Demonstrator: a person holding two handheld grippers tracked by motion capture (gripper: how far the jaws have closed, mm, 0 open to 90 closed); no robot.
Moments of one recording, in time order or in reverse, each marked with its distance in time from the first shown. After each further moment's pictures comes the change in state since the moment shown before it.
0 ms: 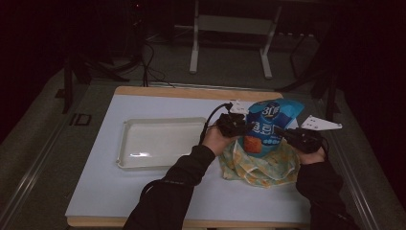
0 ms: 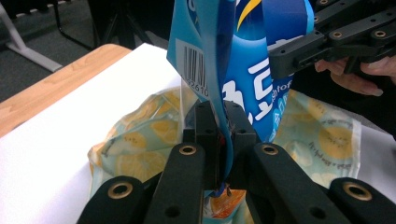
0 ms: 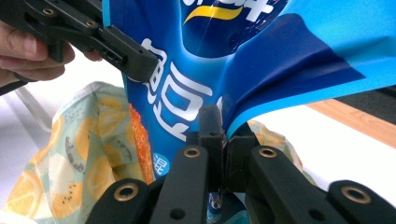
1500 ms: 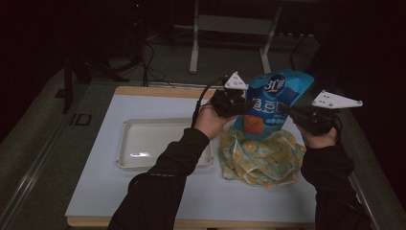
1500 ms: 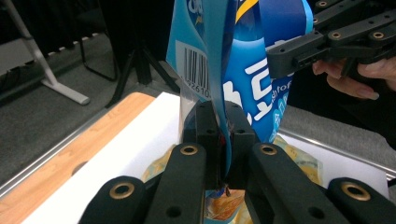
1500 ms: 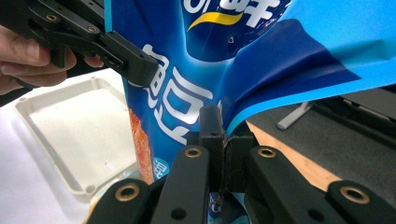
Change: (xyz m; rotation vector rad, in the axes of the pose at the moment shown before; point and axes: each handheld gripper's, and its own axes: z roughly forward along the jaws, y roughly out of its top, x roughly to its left) left arm -0.008 0.071 -0.075 -0.069 0.055 0.062; right arm 0.022 0.096 -0.030 -0.089 -0.015 -0.086
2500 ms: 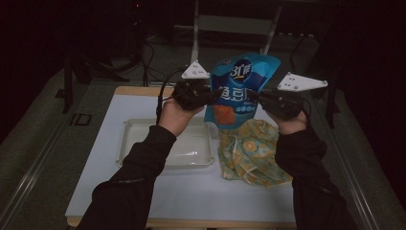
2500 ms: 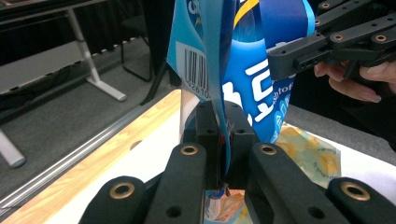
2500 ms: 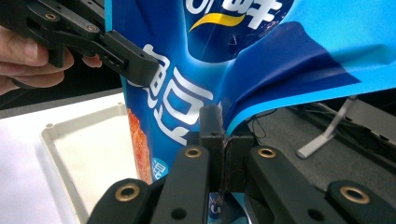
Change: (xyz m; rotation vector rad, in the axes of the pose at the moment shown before) left arm 0.027 -0.008 -0.090 -0.028 0.123 -0.035; right arm 0.044 0.059 0.058 -0.028 0.088 -0.070
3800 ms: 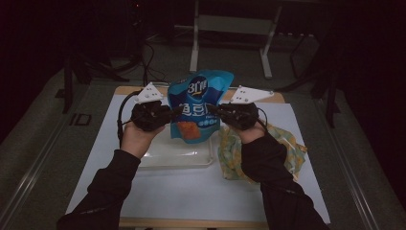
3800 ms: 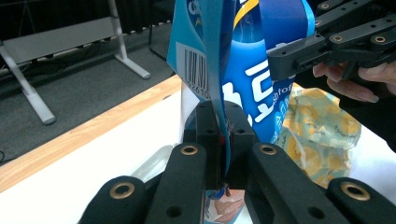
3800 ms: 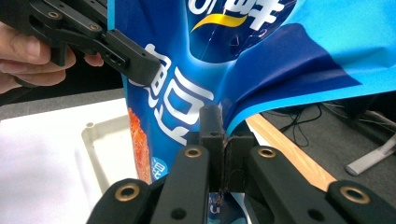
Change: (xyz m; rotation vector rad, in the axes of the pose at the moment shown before) left arm 0.022 -0.082 -0.068 0.018 0.096 -0.102; right arm 0.060 -0.011 0.080 0.016 0.143 -0.028
